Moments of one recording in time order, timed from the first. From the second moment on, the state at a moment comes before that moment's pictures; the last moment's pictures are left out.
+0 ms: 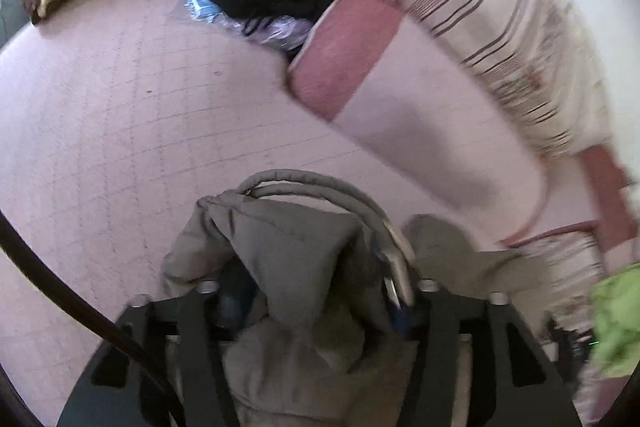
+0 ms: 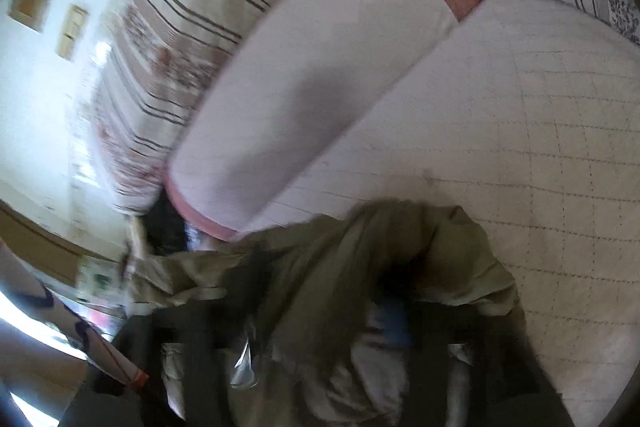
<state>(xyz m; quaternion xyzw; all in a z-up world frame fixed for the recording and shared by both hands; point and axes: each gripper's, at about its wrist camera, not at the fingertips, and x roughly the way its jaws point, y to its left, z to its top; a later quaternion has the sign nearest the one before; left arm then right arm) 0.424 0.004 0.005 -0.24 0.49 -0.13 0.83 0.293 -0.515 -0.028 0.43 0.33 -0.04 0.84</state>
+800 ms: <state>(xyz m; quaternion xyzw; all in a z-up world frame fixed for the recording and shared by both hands) 0.399 -0.208 -0.052 0.03 0.47 -0.14 0.87 0.319 -0.410 -0.056 0.11 0.38 -0.06 0.92</state>
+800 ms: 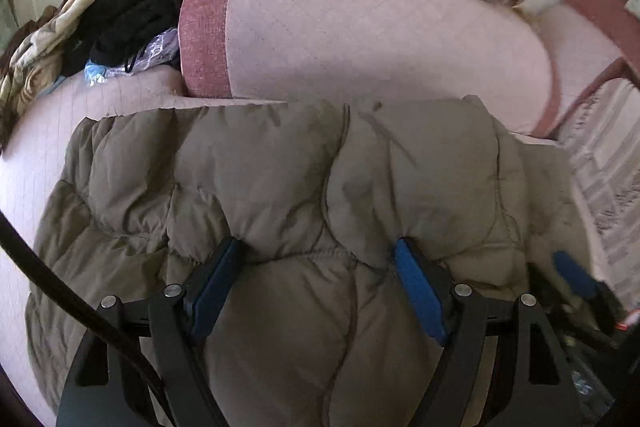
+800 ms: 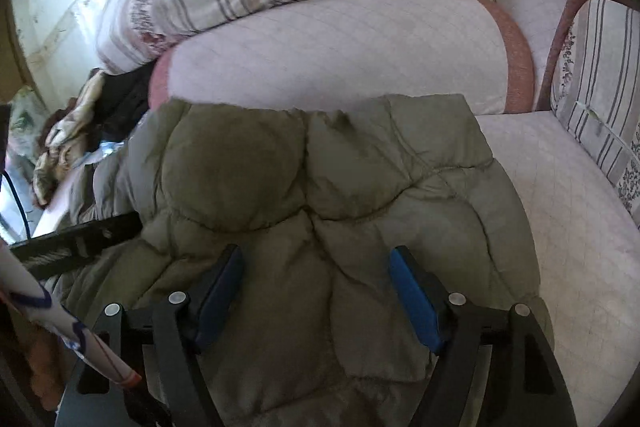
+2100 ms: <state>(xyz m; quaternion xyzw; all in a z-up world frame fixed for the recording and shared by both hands) 0.336 0.067 -0.048 -0.08 0.49 0.00 0.87 0.157 -0.514 -0.078 0.24 0.42 -0.12 0.87</state>
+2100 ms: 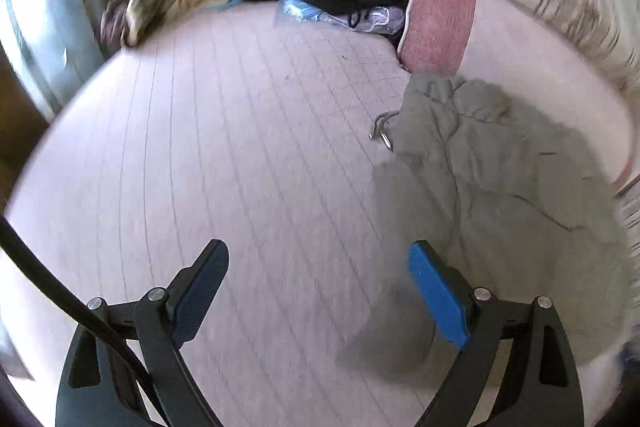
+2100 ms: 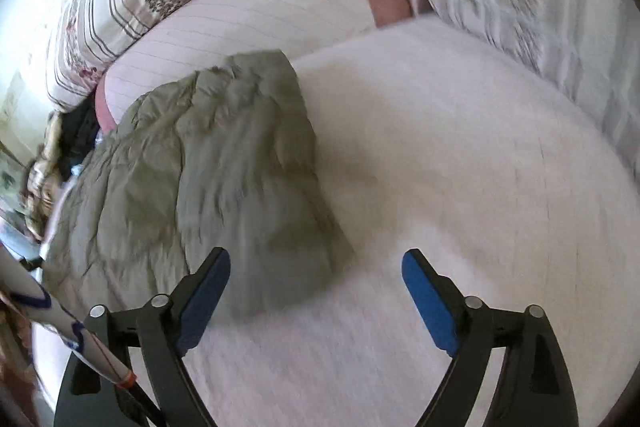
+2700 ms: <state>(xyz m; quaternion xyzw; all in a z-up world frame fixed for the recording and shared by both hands) 0.303 0.065 -0.128 -0.41 0.43 -0.26 0.77 0.178 -0.493 -0.156 0.56 0.29 -0.05 0.78</state>
